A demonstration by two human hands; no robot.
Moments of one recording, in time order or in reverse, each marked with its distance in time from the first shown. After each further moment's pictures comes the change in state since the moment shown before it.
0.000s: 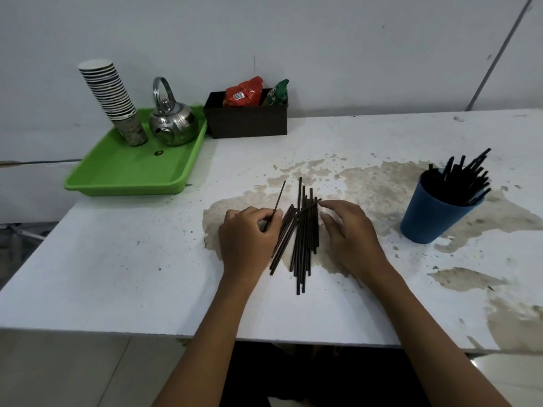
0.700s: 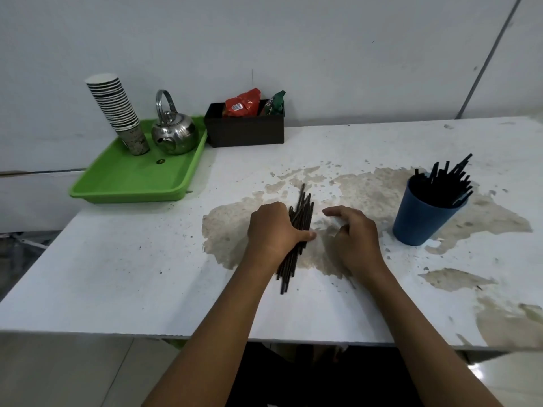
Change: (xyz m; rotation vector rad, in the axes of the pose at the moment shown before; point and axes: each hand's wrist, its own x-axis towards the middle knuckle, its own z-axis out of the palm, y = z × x) left_hand 0.025 0.062 -0.004 0.253 -0.536 -0.126; right_hand -0.003 -0.011 -0.014 0.103 0.072 0.221
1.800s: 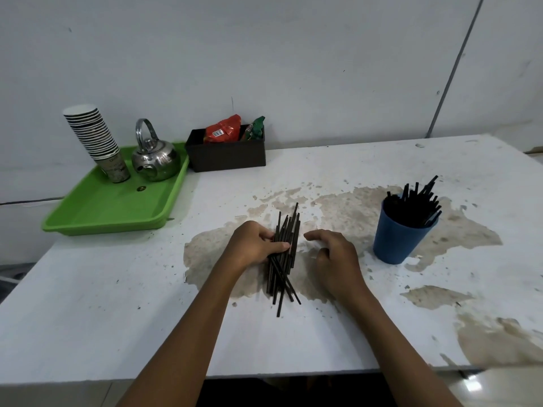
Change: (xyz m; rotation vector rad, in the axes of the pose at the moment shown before) left_hand 0.033 -0.020 -0.001 -0.467 -0.200 0.017; right_hand 0.002 0.007 0.003 0.051 -0.018 -0.002
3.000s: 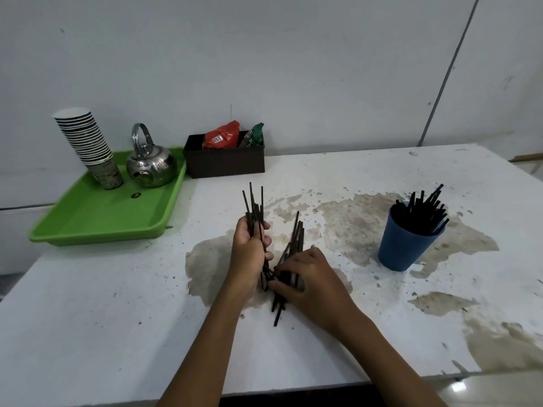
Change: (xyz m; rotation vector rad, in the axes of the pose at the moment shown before) left_hand -0.013 -0.001 0.006 -0.912 0.202 0.088; right_hand -0.023 -0.034 0.026 -0.311 -0.187 -0.367
